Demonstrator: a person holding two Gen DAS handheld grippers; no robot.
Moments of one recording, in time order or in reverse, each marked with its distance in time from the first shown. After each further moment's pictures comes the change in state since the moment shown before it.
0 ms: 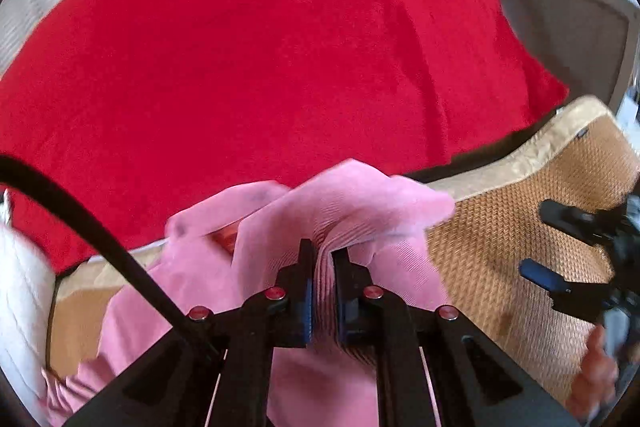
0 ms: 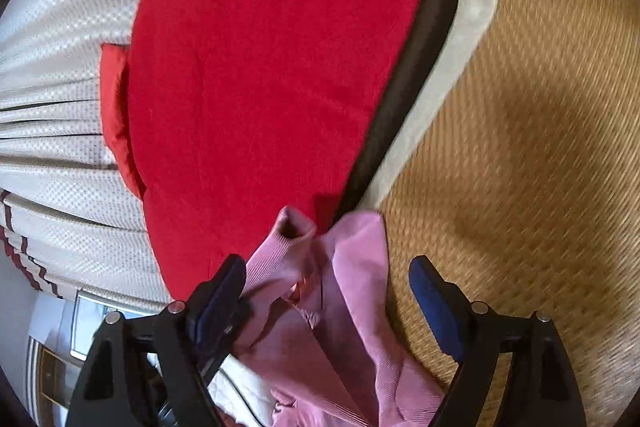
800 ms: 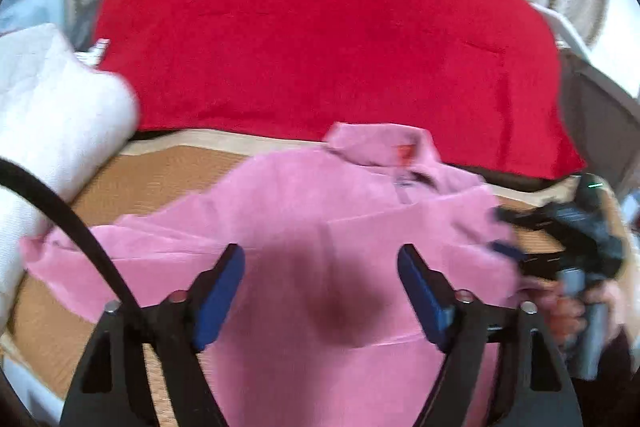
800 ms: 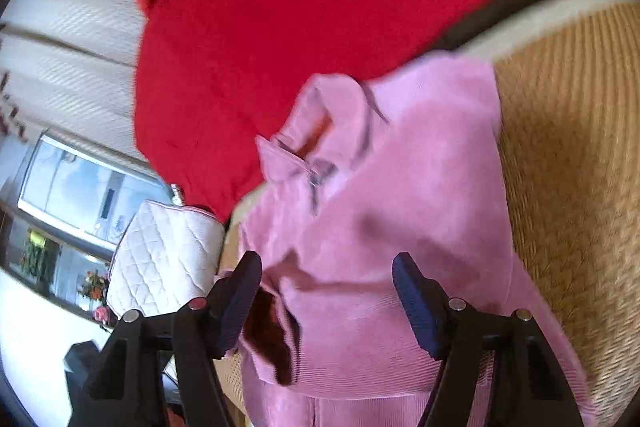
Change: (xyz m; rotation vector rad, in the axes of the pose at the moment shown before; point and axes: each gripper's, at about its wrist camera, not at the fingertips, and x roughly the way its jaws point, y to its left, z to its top) left arm -0.090 0.153 -0.156 -0.372 -0.062 -0.015; right arm 0.093 0.055 -0.111 -0.371 0.349 -0.113
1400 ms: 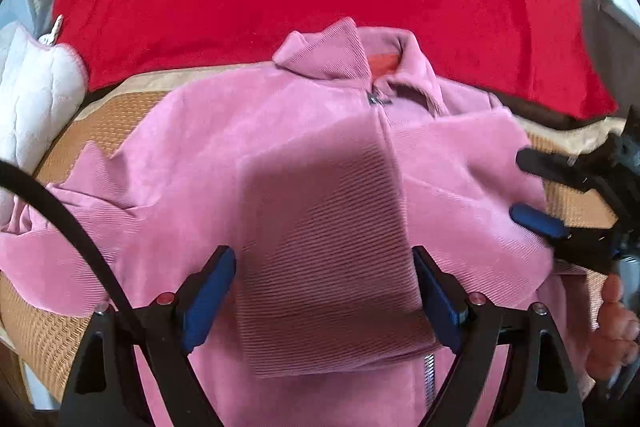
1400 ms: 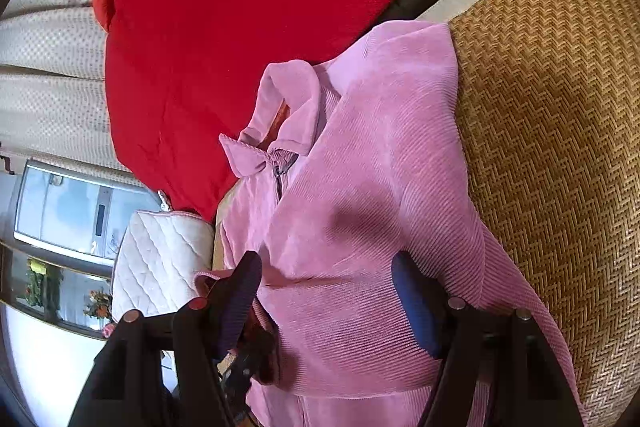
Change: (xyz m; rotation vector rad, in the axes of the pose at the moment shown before) left arm 0.097 -0.051 -0.012 0.052 0.196 0.103; right arm -0.003 -0.028 0.004 0.092 0.041 -0.021
